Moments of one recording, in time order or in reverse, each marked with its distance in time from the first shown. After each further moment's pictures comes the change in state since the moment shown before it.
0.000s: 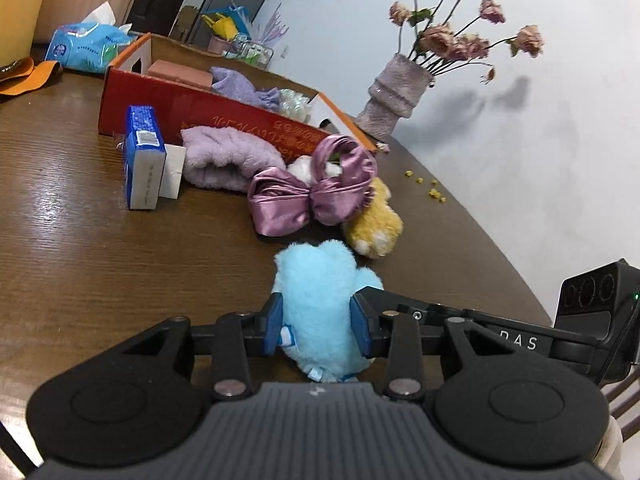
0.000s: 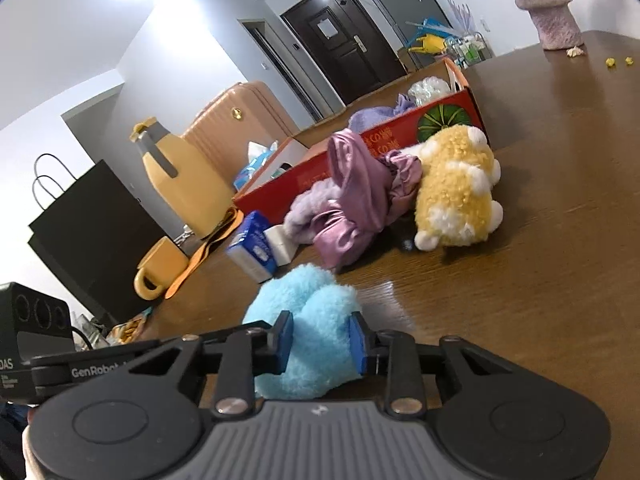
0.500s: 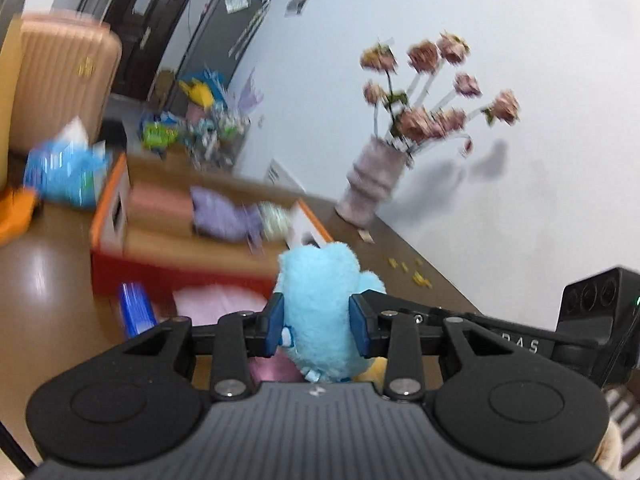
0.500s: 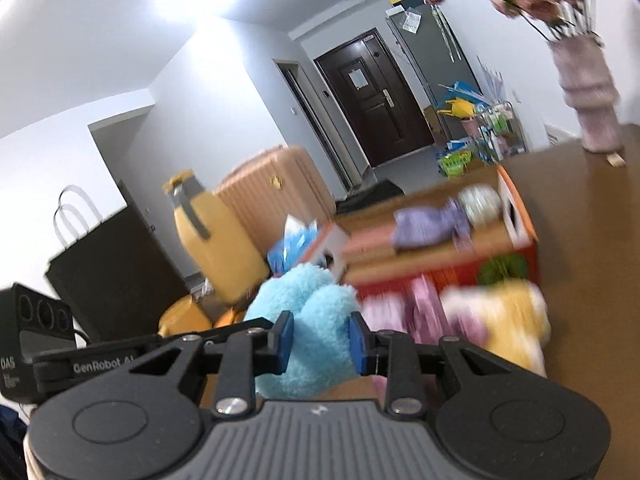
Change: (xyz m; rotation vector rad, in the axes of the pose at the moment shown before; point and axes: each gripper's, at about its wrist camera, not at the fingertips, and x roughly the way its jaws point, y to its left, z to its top) left arm -0.016 0.003 0.123 0.098 -0.181 -0.022; right arm 0.021 0.056 0.114 -0.127 -0.134 0.023
